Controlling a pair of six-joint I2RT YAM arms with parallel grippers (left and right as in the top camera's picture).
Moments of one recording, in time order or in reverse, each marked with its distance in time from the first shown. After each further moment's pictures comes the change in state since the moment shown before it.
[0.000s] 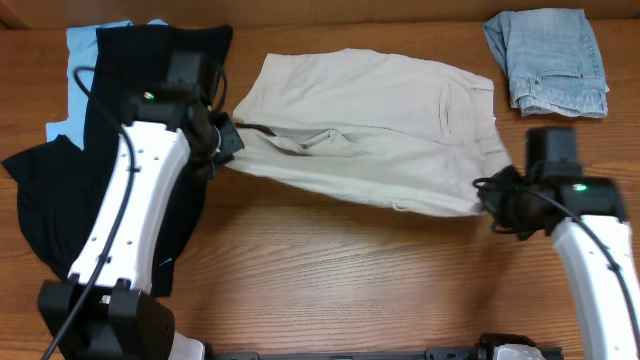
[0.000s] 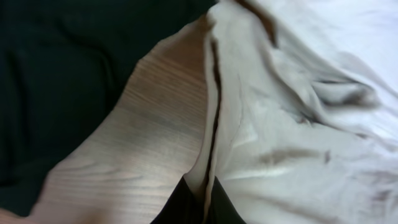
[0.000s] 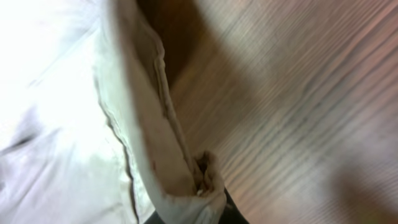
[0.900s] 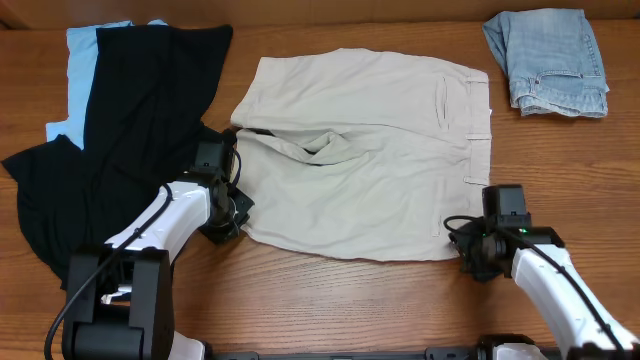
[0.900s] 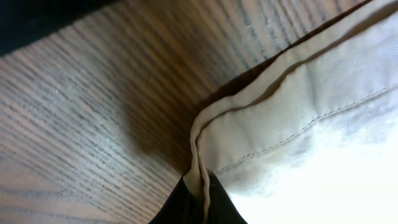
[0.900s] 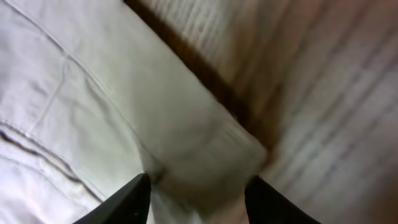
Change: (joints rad) left arm 0.001 0.001 -0.689 0.558 0.050 -0.394; right arm 0.060 0.019 -0.552 0.457 0.015 0.262
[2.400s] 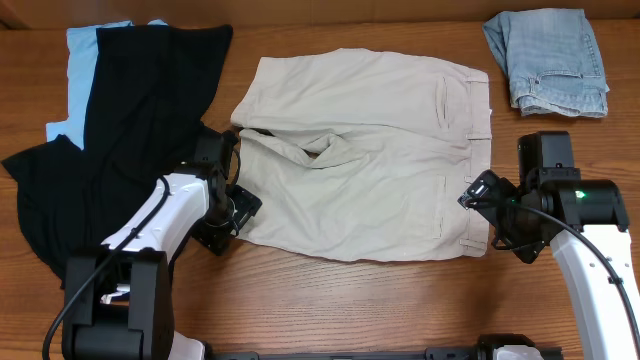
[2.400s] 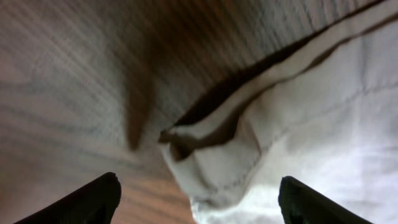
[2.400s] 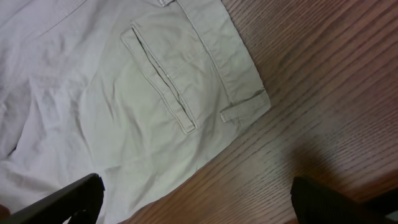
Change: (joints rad) left arm 0.000 0.000 0.065 -0.160 0.046 -0.054; right arm 0.000 -0.055 0.559 -0.592 0.000 -0.336
